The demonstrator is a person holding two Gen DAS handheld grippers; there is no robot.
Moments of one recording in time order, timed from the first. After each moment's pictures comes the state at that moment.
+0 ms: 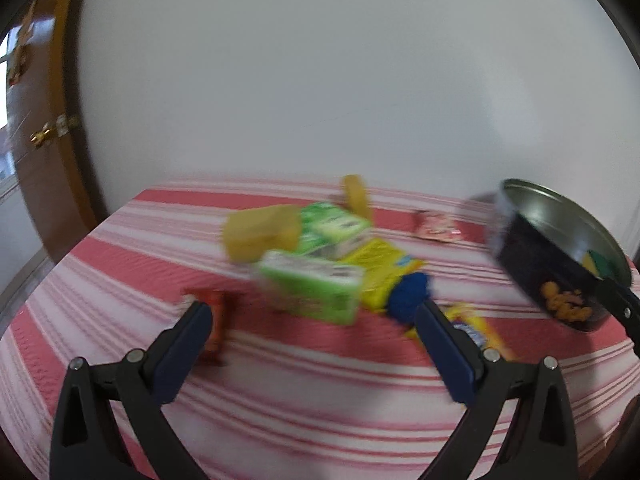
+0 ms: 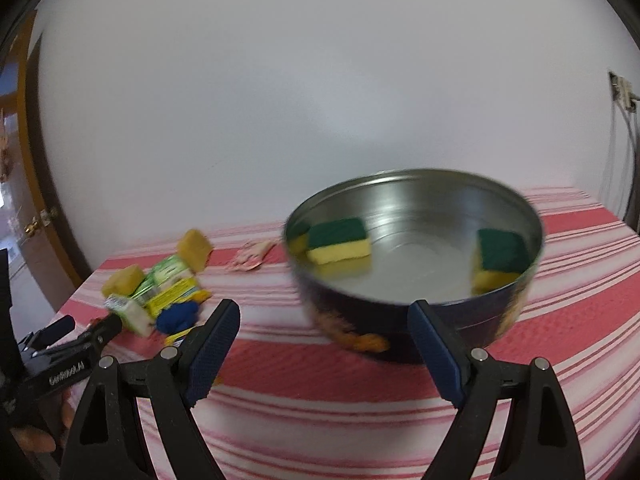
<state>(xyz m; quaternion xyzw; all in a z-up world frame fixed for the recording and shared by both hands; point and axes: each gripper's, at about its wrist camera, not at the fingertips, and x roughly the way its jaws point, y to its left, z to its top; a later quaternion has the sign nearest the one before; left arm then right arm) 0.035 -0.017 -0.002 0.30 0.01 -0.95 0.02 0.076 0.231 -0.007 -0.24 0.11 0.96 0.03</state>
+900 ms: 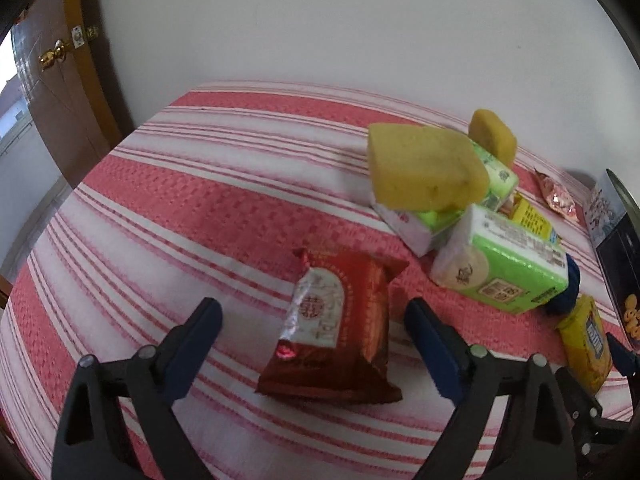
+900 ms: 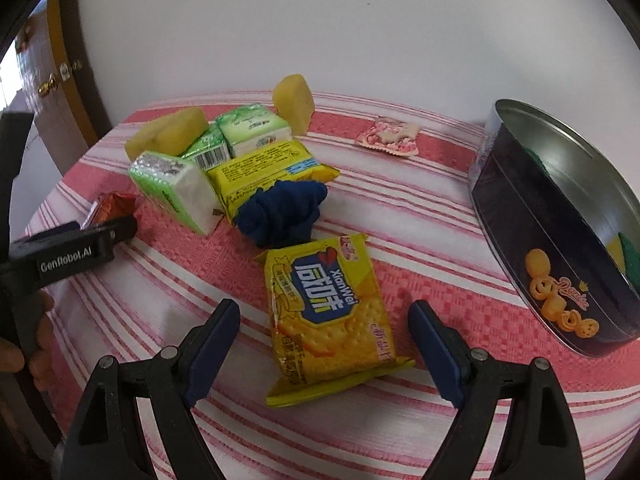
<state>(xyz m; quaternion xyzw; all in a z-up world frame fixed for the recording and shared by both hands) -0.027 -0.093 -0.046 0.45 0.04 -0.89 0.07 -0.001 0.098 -0.052 -0.44 -0.02 0.90 -0.05</state>
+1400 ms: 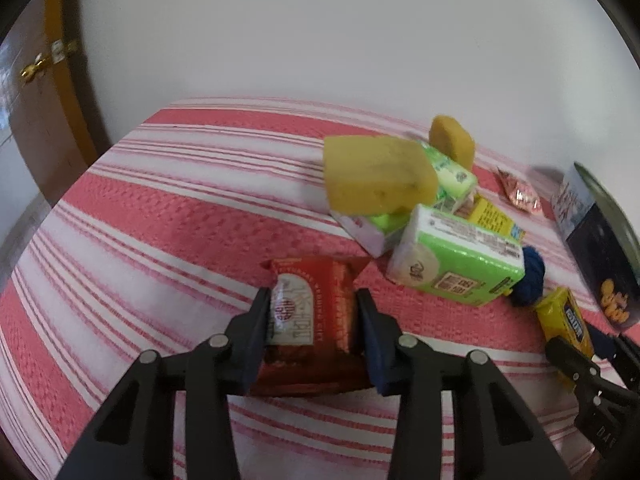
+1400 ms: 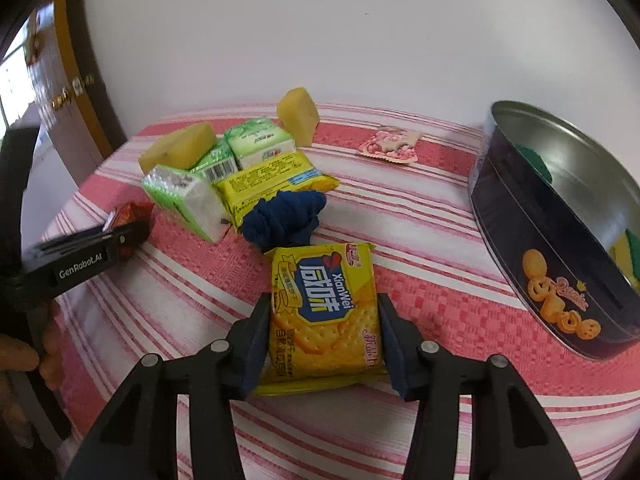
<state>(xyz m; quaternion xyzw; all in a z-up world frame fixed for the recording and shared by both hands) -0.010 -0.086 -0.033 0.42 0.05 -0.91 0.02 0.010 0.113 -0.043 -0.42 0.02 0.91 -0.07</state>
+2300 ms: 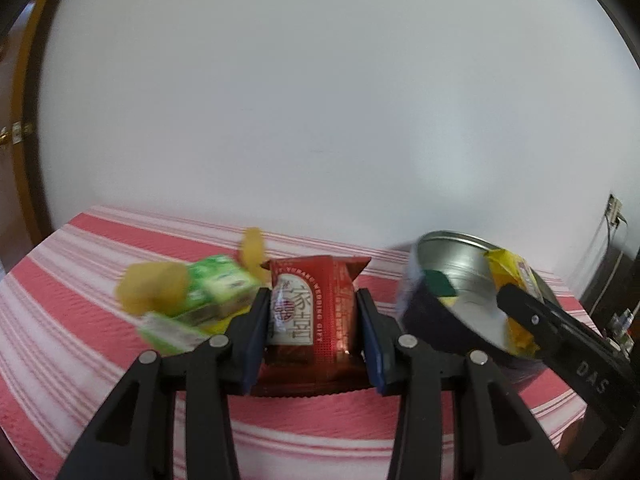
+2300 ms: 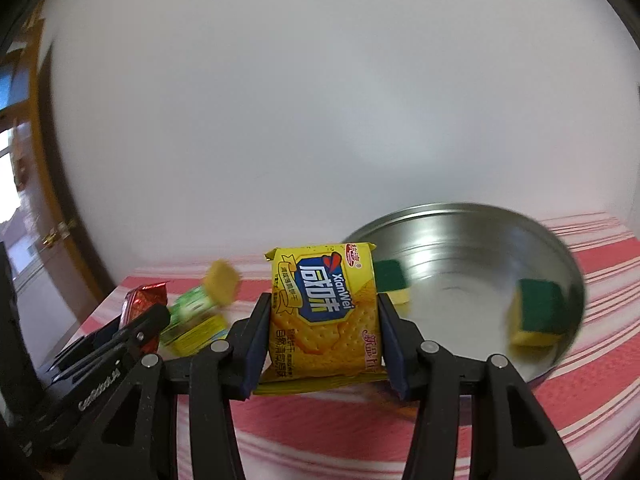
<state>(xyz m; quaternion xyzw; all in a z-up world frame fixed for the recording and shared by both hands) 0.022 0.057 0.040 0.25 0.06 -0.96 -0.10 0.055 0.224 0.034 -0.22 0.12 0.97 0.02</state>
